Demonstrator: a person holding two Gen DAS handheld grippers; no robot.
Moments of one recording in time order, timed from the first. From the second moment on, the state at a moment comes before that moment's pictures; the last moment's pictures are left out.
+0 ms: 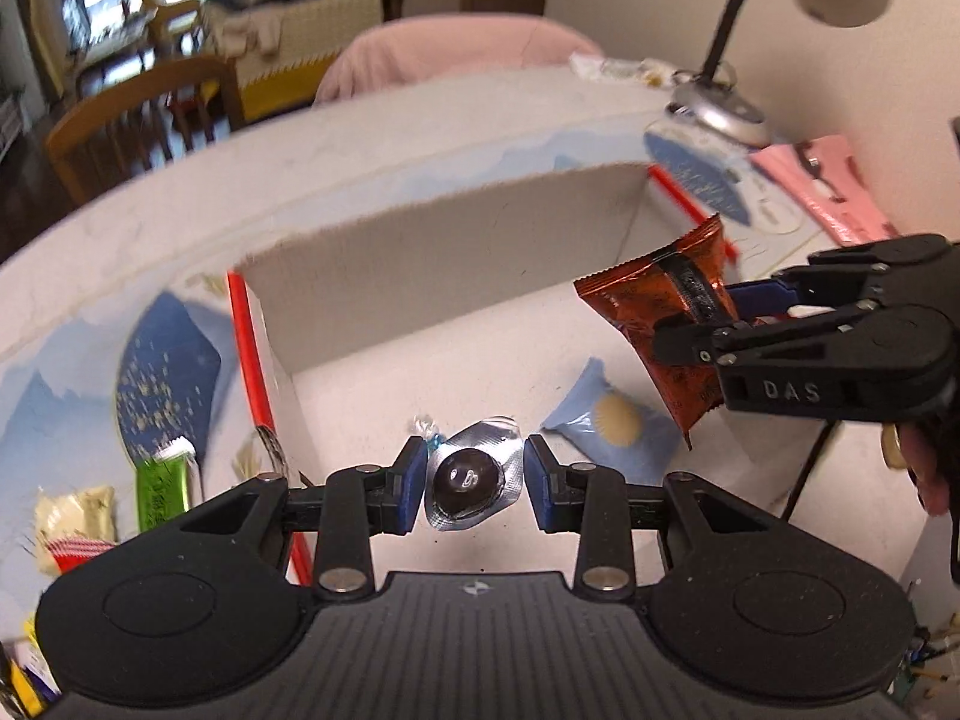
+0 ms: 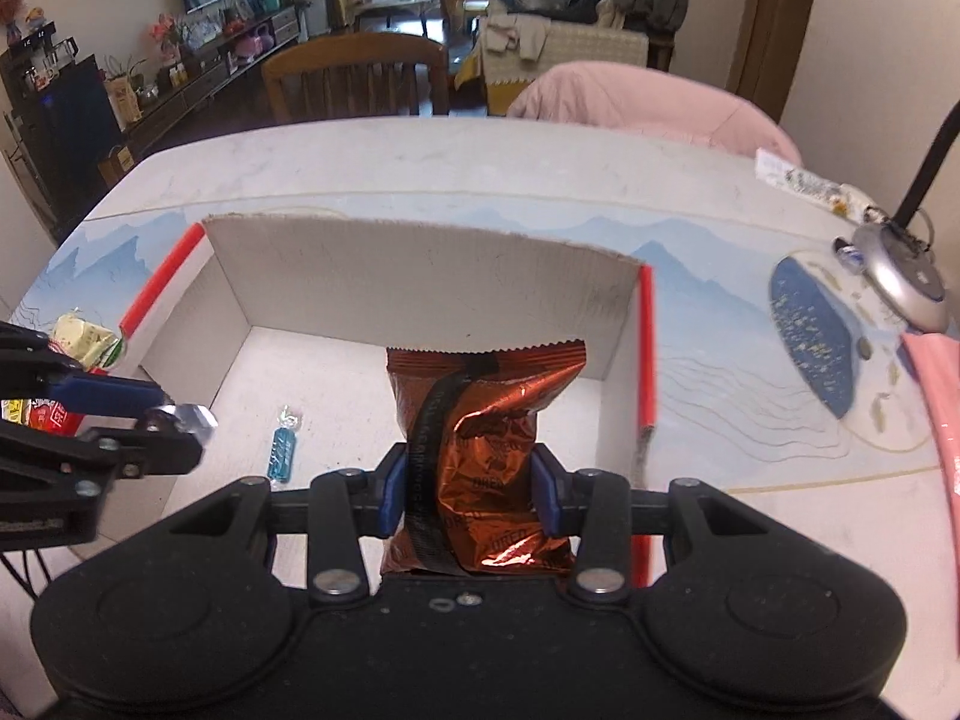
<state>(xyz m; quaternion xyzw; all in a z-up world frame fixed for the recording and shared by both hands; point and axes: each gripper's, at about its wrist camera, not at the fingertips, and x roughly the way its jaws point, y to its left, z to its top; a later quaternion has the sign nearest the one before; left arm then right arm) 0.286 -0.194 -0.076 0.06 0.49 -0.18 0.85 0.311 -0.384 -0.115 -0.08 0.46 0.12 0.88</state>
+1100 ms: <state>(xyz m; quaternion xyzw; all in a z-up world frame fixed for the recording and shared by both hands) 0.287 -0.208 -0.114 0.10 0.54 -0.20 0.81 0.320 -0.385 -0.139 -0.05 0.50 0.11 0.86</state>
